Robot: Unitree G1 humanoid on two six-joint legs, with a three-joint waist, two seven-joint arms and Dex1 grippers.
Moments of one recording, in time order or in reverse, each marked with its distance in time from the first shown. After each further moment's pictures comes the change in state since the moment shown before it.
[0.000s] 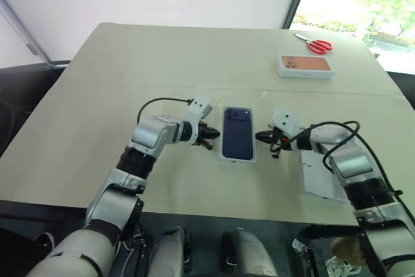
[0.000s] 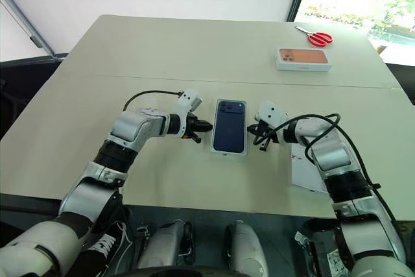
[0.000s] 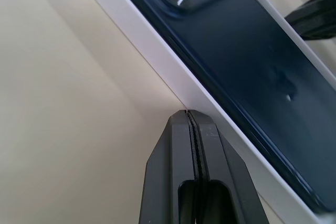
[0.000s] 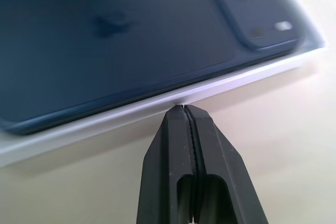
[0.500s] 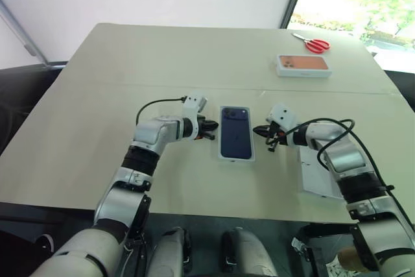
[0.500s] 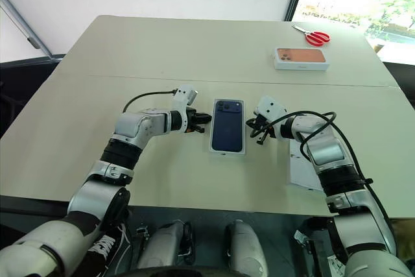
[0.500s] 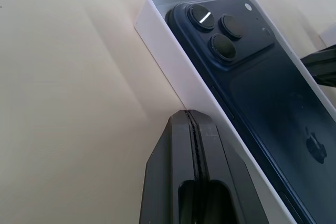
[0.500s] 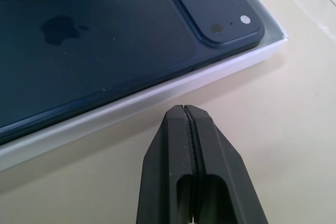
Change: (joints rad) left arm -0.037 -0.089 0.127 0.172 -0.054 -0.106 0.152; right arm -0.069 0.062 0.000 0.134 -0.022 -0.066 -0.098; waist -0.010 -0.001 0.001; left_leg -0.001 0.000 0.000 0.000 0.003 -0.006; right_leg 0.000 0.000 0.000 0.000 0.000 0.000
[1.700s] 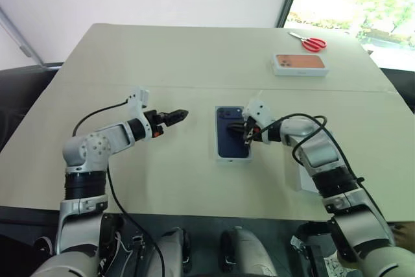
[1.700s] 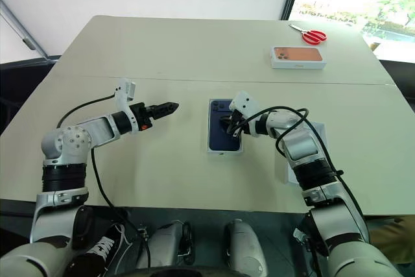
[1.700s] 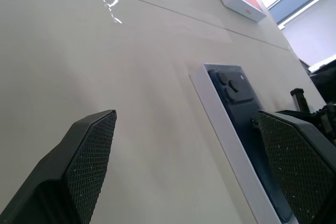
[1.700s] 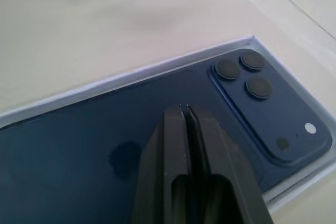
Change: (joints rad) left arm 0.254 0.211 0.366 -0.364 -0.393 0.182 0.130; right arm -0.073 0.146 0.067 -0.002 0.037 0.016 -0.011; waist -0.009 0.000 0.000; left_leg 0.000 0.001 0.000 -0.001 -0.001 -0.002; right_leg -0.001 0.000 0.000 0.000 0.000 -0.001
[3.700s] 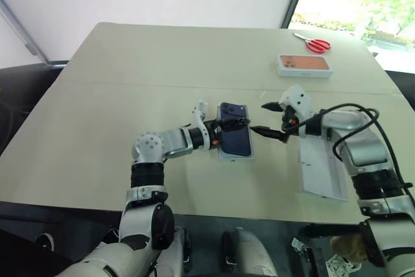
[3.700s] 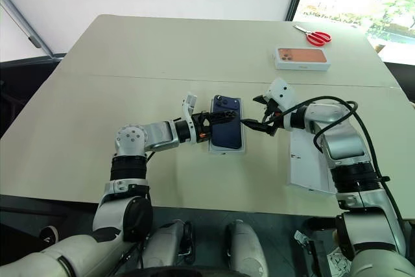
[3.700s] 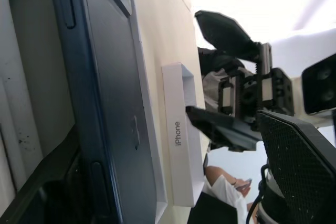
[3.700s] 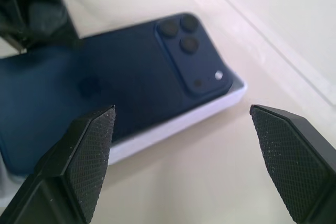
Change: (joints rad) left arm -0.151 -0.461 0.137 0.231 -0.156 0.262 0.227; right arm 0.046 -0.196 -0.166 -0.126 0.121 0.087 0.084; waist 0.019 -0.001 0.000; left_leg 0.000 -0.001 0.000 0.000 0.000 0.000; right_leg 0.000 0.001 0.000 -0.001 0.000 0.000
